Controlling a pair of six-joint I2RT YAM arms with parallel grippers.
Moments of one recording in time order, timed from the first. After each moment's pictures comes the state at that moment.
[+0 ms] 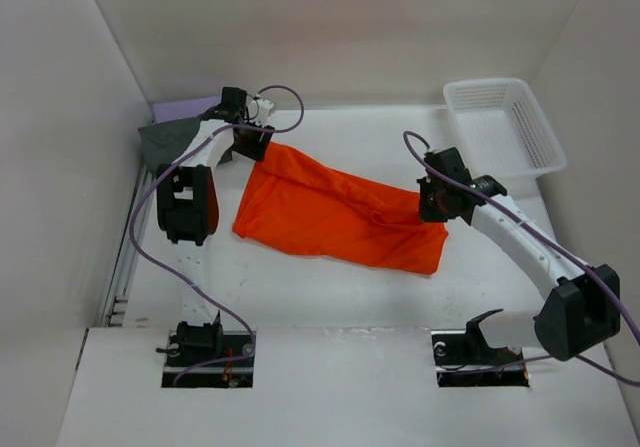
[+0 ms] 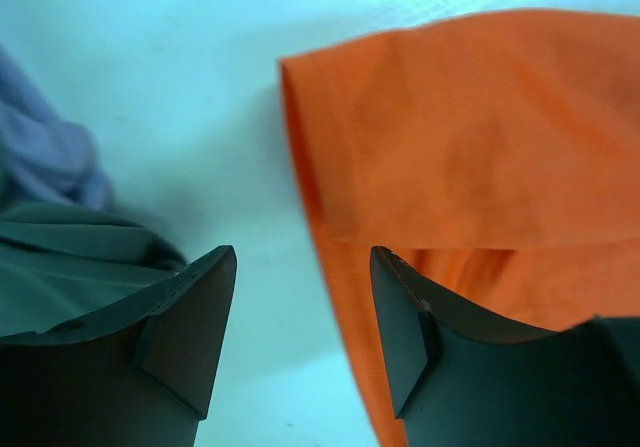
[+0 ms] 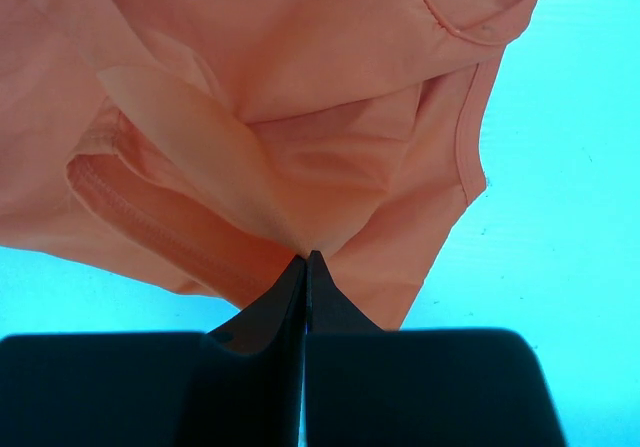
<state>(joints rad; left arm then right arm) -0.11 2.18 1.85 -0.64 0.15 0.36 0.39 1.31 1.06 -0.76 0.13 0.36</state>
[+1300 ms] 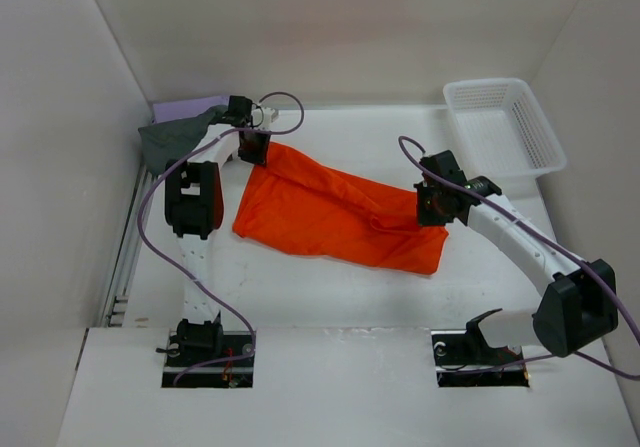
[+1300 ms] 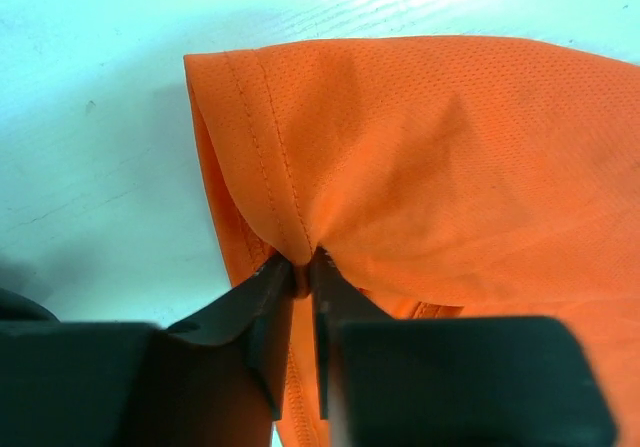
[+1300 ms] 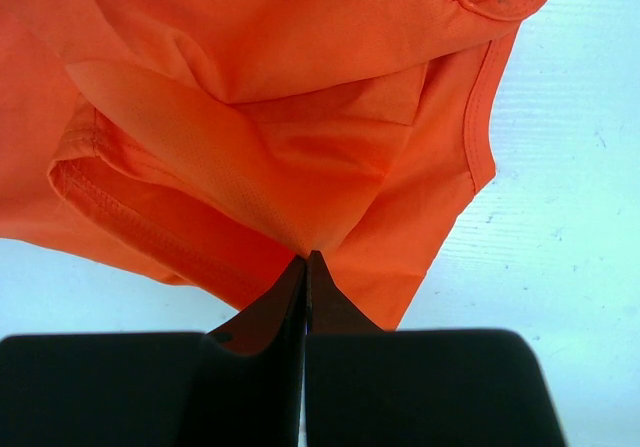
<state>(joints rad) -0.11 2.28 1.86 -0.63 0.25 0.18 0.41 1.34 1.05 -0.78 0.13 0.36</state>
